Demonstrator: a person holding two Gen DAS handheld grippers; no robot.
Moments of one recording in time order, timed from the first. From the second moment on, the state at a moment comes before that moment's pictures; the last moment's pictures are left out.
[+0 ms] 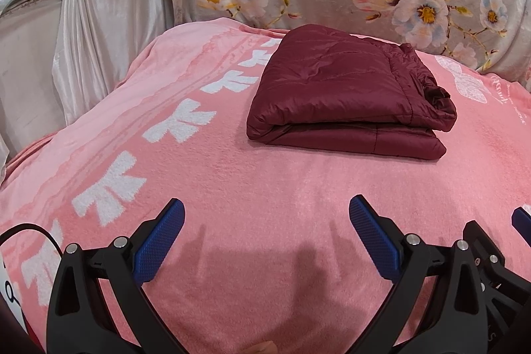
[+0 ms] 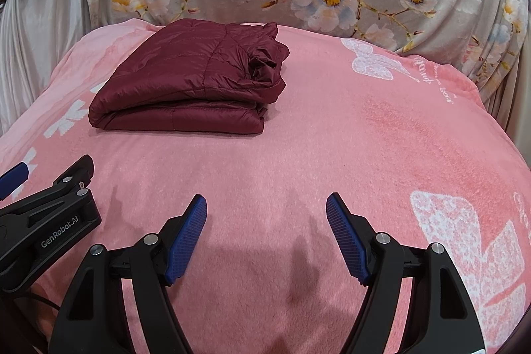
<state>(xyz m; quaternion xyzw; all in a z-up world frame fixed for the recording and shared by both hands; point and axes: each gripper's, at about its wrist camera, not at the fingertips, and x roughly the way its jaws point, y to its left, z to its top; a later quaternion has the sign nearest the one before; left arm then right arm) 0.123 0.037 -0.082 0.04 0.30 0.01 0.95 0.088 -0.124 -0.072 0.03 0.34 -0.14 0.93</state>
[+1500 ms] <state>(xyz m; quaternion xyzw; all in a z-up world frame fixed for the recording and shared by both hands) 0.121 0.036 -0.082 0.04 0.30 0.01 0.95 0.092 -0.121 -0.069 0.02 0.34 -0.13 0.93</state>
